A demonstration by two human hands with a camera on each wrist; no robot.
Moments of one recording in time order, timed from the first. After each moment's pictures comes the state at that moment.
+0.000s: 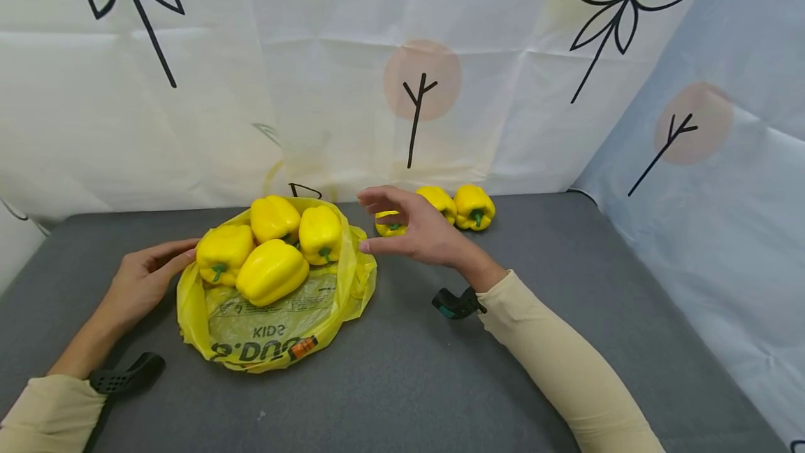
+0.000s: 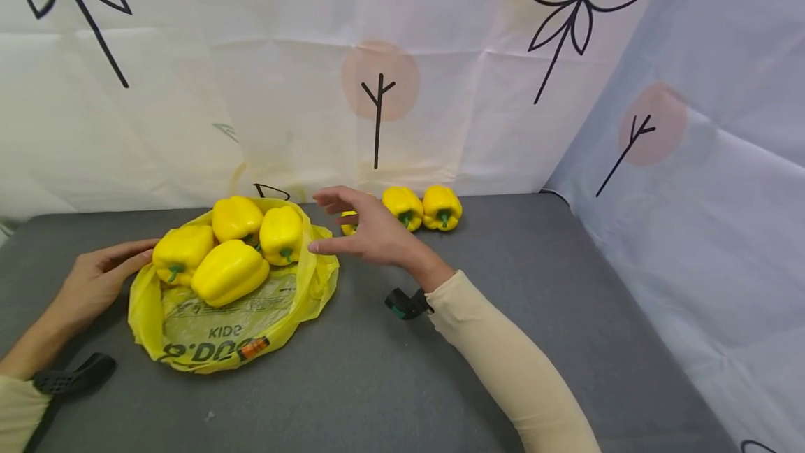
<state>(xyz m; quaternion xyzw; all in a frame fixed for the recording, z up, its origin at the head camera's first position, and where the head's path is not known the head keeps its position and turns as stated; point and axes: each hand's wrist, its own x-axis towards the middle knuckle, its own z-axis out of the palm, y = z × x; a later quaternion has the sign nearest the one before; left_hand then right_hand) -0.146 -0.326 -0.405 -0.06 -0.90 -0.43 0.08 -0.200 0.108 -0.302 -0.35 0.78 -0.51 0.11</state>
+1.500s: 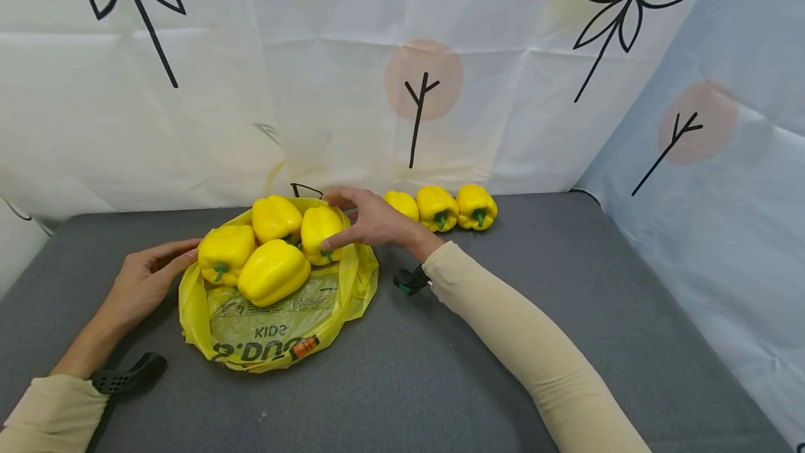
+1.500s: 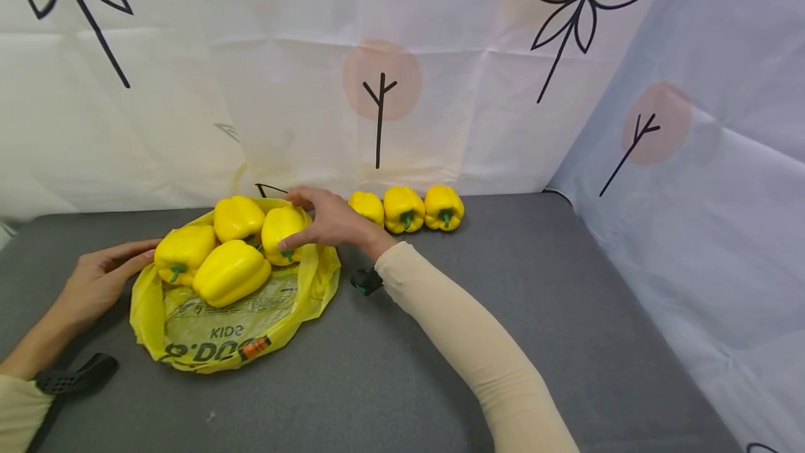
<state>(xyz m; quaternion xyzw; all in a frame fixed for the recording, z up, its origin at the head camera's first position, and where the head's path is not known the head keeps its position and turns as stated) -0.147 -0.327 -0.405 -0.05 -0.90 -0.42 0.08 -0.249 0.046 -0.328 -0.33 0.82 -0.43 0.19</state>
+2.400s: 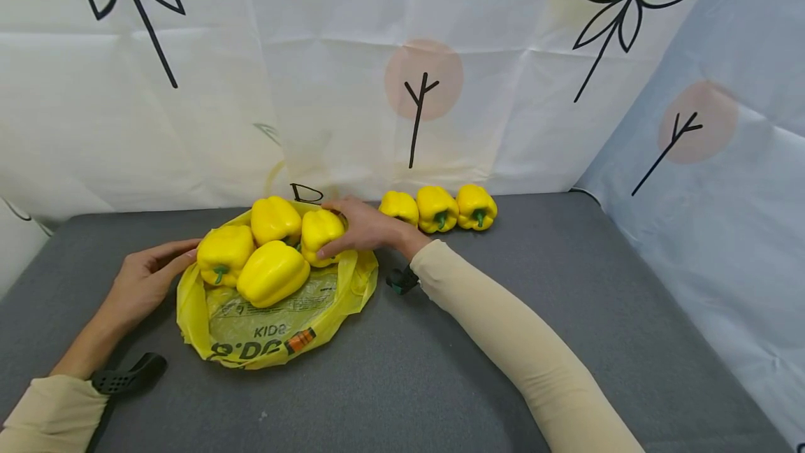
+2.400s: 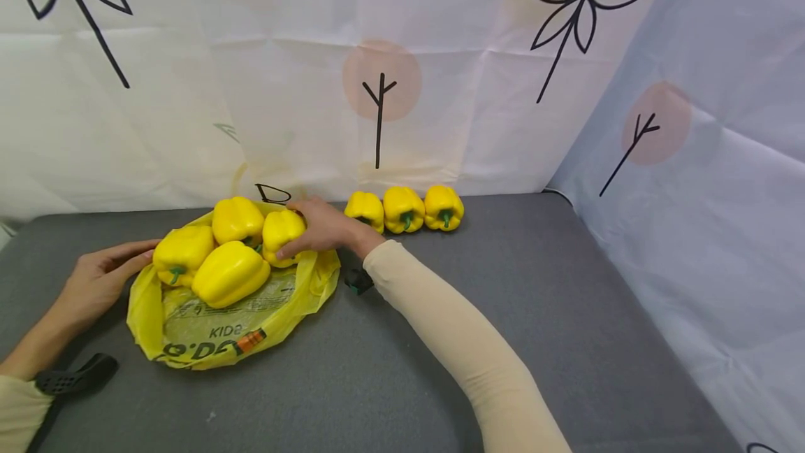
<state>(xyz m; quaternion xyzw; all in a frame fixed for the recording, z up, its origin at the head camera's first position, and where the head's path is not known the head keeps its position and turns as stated) -0.147 -0.326 -0.405 -0.05 -0.90 -0.42 0.08 -0.254 0.033 -0.334 -0.33 0.87 -0.31 0.22</state>
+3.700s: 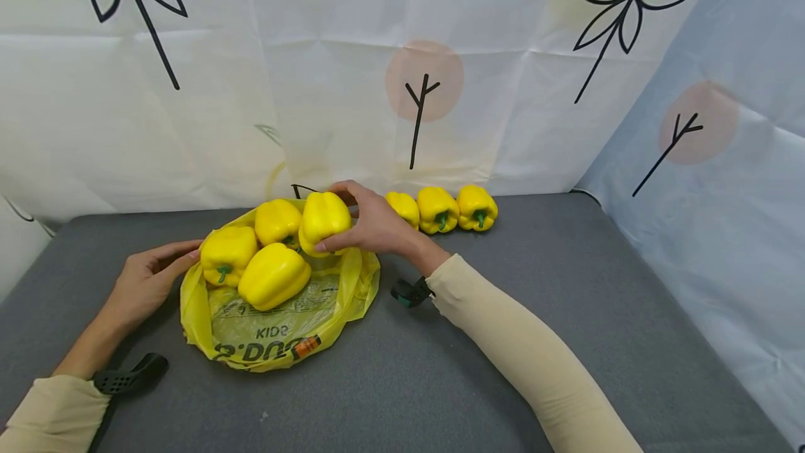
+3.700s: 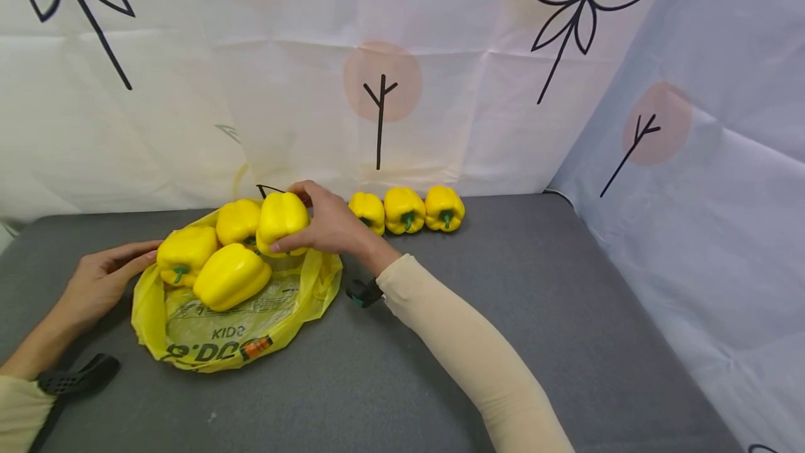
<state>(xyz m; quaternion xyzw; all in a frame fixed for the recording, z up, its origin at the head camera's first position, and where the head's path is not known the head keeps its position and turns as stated) -0.148 -0.326 -0.405 -0.04 -0.91 -0.41 0.07 -0.226 0.046 -0.316 -0.29 0.82 -0.47 0.14</state>
